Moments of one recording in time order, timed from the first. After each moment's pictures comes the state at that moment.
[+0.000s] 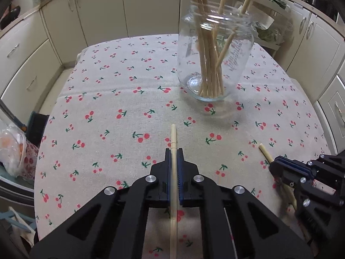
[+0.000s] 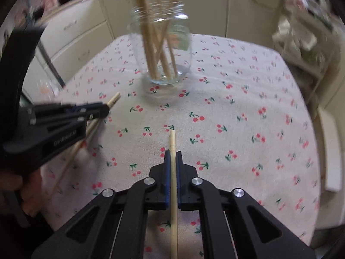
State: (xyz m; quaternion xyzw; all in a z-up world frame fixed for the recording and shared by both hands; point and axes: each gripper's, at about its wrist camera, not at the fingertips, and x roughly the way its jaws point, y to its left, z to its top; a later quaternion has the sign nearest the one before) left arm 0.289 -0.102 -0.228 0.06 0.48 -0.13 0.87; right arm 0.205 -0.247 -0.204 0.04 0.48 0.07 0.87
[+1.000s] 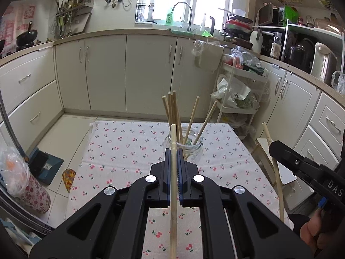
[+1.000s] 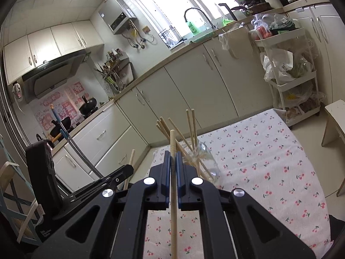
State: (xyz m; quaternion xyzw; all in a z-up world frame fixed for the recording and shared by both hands) left arm 0.240 -0.093 -0.074 -0.01 0.29 -0.16 0.94; right arm 0.162 -0.274 -0.064 0.25 0.22 0.09 0.94
